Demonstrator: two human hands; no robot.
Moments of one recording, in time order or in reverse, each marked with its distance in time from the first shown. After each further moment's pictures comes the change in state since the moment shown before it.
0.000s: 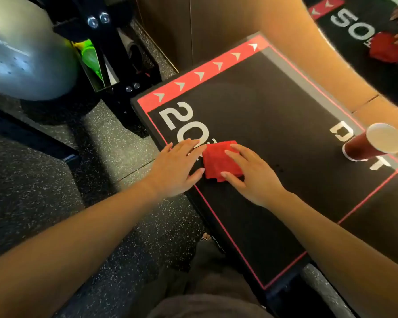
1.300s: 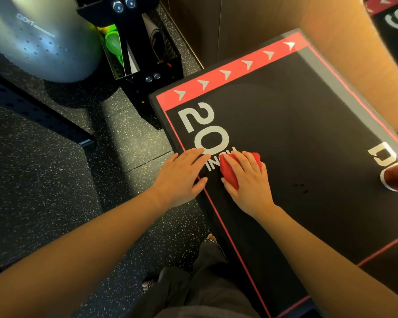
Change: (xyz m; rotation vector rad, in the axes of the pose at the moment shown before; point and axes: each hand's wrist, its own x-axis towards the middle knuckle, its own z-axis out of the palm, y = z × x) left_hand 0.003 -0.025 0.024 -0.047 -0.054 -0.139; right_hand 0.053 0.001 0.058 -0.055 0.056 -0.016
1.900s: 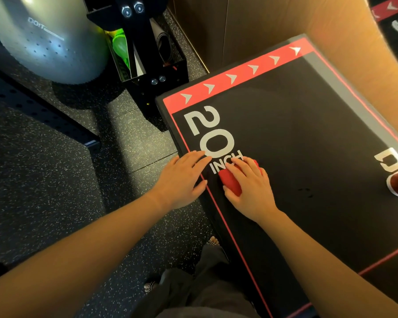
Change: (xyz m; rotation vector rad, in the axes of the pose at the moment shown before) left_hand -0.007 -0.007 -0.001 0.005 0.030 -0.003; right_hand -0.002 -0.006 -0.003 0.030 -0.052 -0.032
